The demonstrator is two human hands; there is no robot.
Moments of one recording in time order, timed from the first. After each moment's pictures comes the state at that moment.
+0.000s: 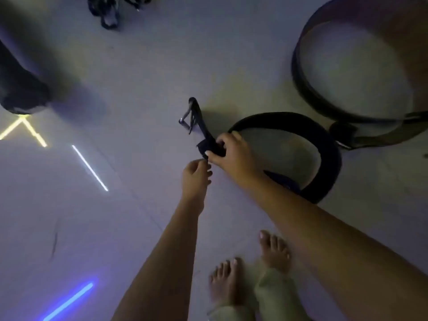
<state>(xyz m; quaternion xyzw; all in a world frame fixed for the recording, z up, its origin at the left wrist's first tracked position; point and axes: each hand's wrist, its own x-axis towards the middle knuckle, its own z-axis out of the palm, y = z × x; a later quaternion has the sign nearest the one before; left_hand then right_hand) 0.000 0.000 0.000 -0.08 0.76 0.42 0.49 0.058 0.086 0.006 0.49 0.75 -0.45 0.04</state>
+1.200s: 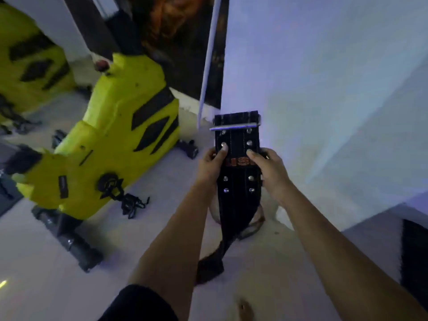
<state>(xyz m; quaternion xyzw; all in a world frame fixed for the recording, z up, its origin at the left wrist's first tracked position) 0.080 0.141 0.657 0.28 0.54 0.57 0.55 0.214 0.146 0.689 0.56 0.46 -0.55 -0.41</state>
